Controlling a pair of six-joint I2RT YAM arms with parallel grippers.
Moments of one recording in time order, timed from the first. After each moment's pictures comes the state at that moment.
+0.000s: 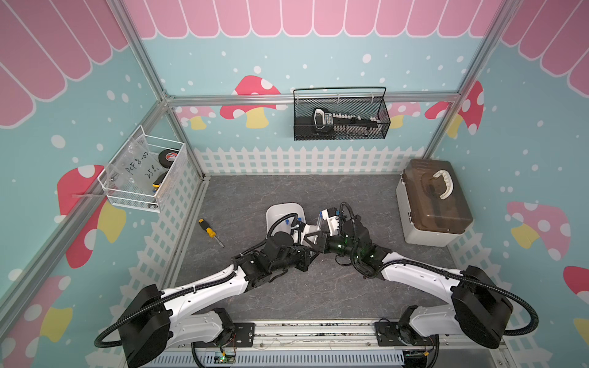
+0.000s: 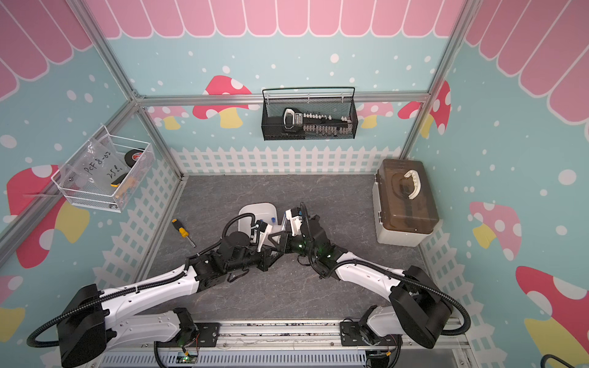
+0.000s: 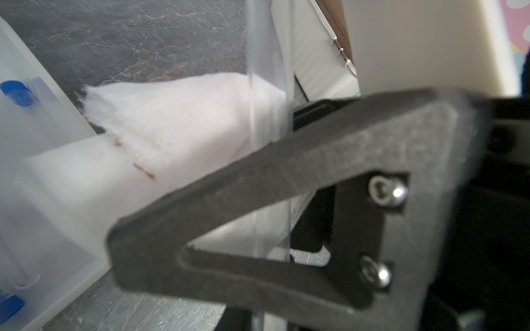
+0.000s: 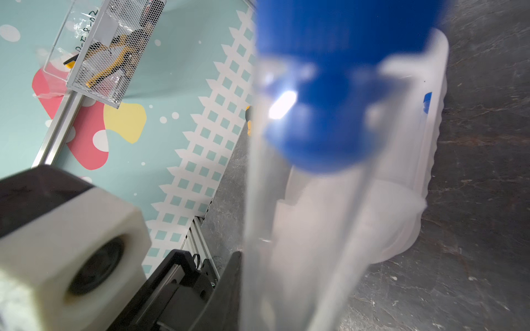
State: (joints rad) left arm -0.86 1.19 0.68 0.02 0.18 -0.58; right arm 0.76 1.35 0.72 0.31 -0.32 0.81
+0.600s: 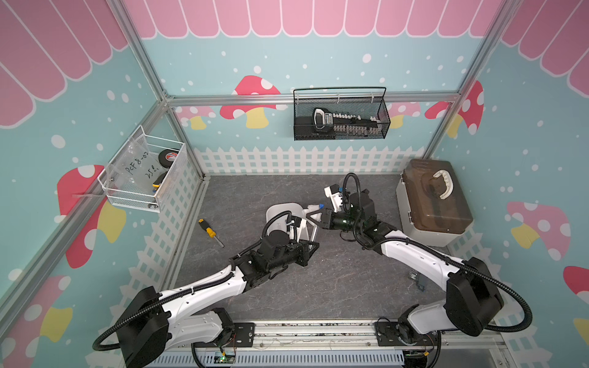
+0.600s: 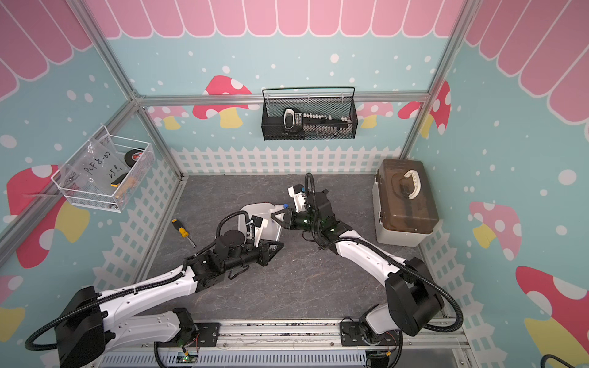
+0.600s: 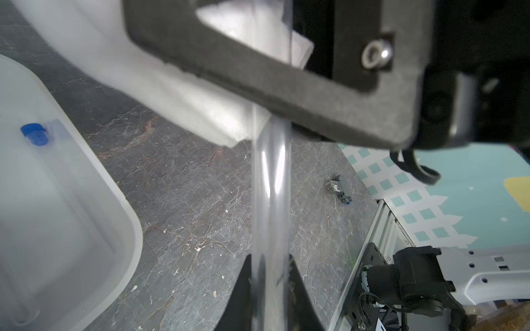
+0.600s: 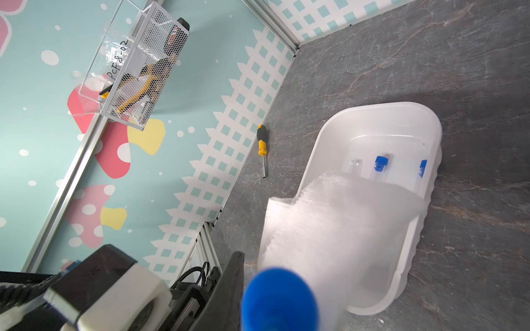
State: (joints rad) left arm -0.84 1.17 0.66 0.12 0.15 -0.60; right arm 0.57 1.45 0.99 0.13 -0.56 0.72
